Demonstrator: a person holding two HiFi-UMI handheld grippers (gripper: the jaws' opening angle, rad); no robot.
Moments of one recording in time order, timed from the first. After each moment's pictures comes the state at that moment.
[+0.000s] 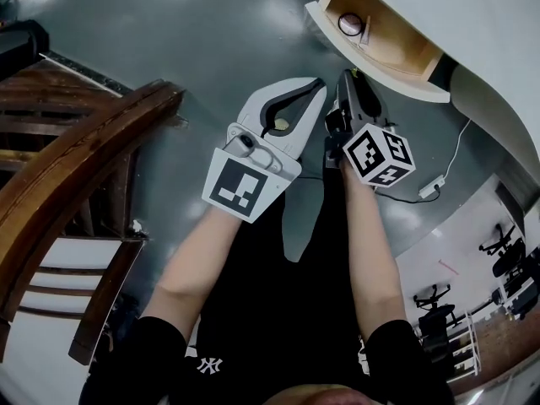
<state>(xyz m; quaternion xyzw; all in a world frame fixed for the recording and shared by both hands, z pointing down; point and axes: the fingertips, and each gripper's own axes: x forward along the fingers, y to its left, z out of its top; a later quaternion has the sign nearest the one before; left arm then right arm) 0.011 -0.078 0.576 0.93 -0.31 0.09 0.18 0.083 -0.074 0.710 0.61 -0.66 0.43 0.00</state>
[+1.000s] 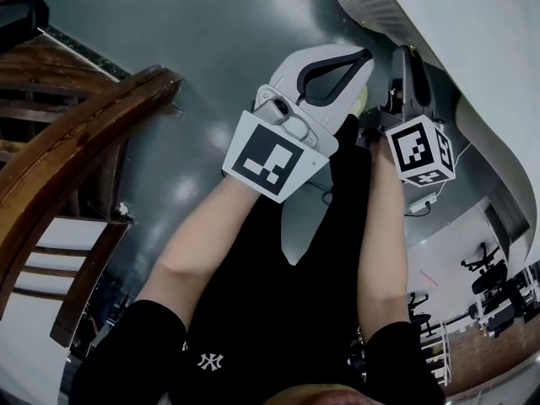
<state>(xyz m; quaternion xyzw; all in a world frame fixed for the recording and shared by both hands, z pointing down) 0.046 -0.161 0.604 0.93 -0.32 0.05 0.15 0.145 -0.175 0.702 0.65 -0.67 0.36 -0.03</state>
